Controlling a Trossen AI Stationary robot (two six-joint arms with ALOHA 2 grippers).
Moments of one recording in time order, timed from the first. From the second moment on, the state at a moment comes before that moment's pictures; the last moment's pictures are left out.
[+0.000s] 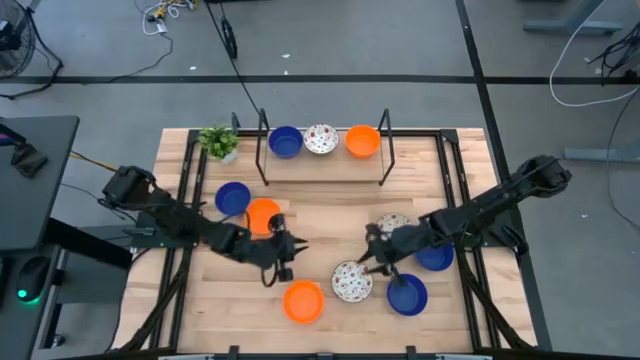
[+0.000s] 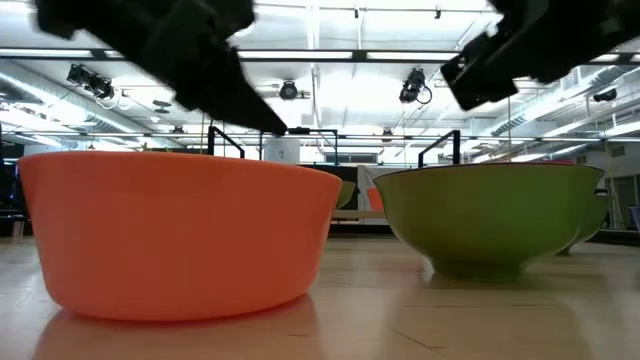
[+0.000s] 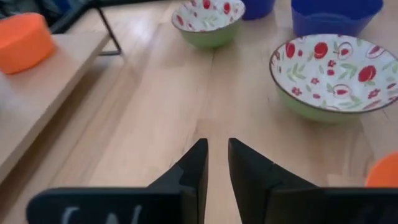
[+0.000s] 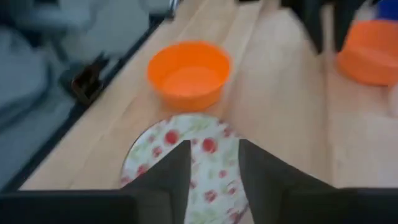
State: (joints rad) left arm -0.41 1.56 0.72 0.26 -0.61 -0.21; right arm 0.40 1.32 0.64 0.10 -0.03 0.03
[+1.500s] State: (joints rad) left arm -0.46 1.56 0.48 0.71 -0.76 -0.25; right arm 0.23 1.41 0.97 -0.16 0.28 -0.42
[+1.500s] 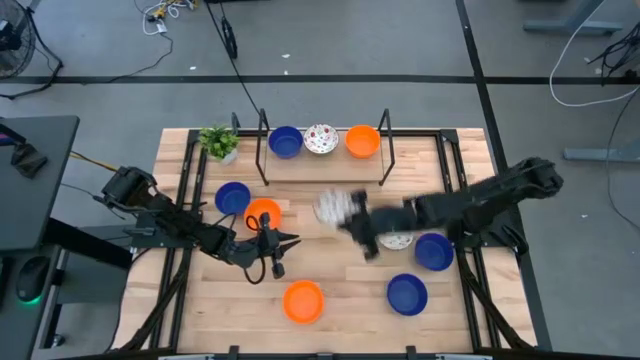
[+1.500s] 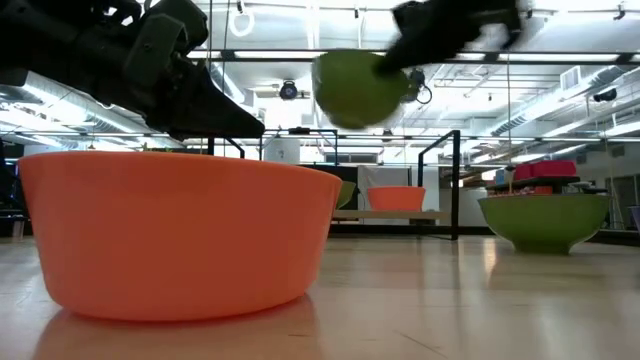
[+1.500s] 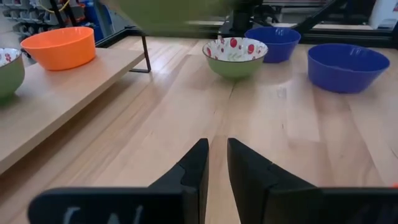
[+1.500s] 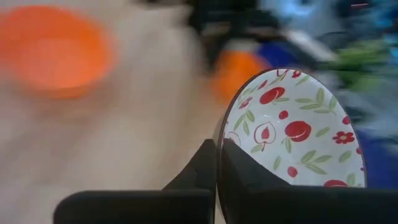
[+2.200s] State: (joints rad) left arm -0.46 1.56 0.48 0.71 -0.74 -0.14; right arm -0.46 1.84 1.43 -0.35 -0.07 -0.69
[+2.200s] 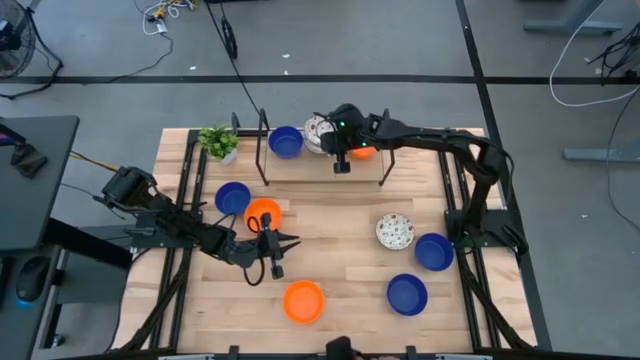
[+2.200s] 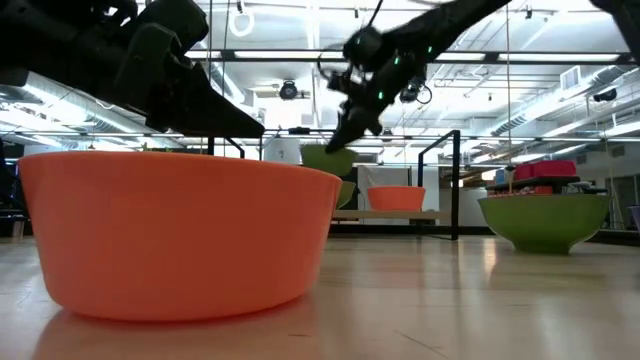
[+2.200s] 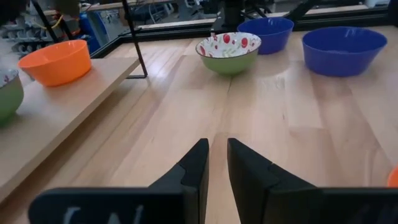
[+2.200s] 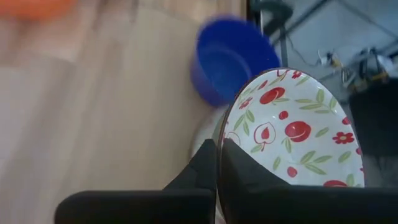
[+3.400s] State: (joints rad) left arm -0.45 1.56 0.48 0.71 -0.74 -0.11; right arm -0.50 1.91 1.43 -0.35 -0.12 -0.65
